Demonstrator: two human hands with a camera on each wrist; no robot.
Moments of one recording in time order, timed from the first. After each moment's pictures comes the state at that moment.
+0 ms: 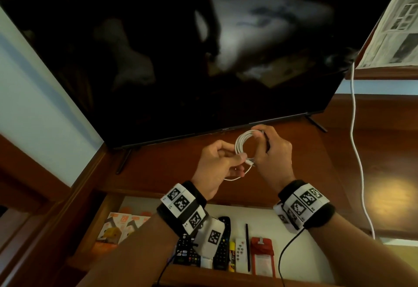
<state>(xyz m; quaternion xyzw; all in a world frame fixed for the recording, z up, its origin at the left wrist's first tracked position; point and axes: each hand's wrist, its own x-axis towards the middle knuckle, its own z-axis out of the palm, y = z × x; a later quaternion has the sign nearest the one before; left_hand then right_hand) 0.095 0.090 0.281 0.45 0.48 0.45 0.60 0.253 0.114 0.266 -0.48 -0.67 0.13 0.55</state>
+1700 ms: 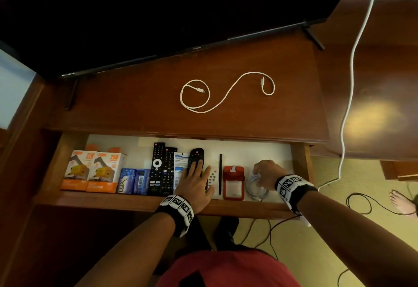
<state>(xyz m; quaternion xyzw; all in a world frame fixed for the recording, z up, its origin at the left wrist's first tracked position) 0.110 -0.004 0.003 0.76 0.57 -0.17 0.27 0.380 0.048 0.018 -0.63 -0.67 0.33 -0.22</state>
